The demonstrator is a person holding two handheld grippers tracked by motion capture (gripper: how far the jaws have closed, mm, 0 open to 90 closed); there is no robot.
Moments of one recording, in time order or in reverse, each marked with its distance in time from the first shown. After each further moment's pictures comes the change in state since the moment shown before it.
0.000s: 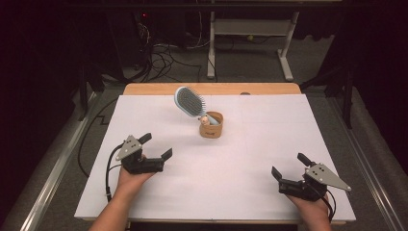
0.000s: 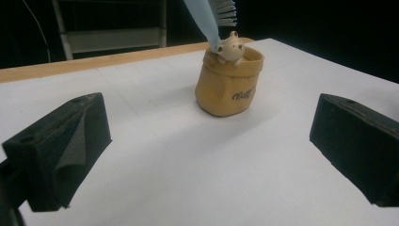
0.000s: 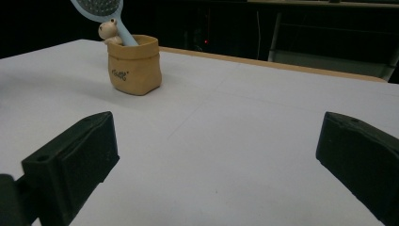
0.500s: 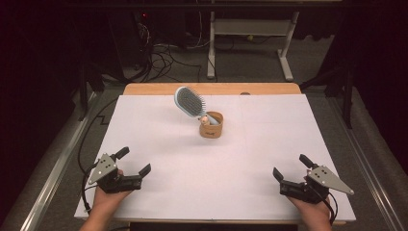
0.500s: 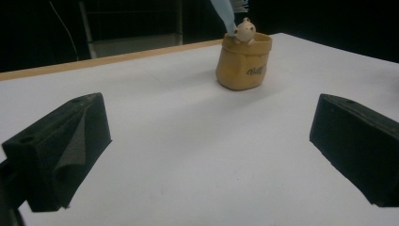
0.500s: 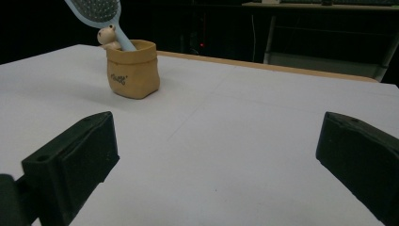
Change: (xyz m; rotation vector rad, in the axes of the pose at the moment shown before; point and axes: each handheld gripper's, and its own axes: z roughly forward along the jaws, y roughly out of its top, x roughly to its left) left arm 0.018 0.010 -0.055 -0.055 0.028 0.018; right arm 0.002 0.000 -0.005 -0.006 -0.023 0.015
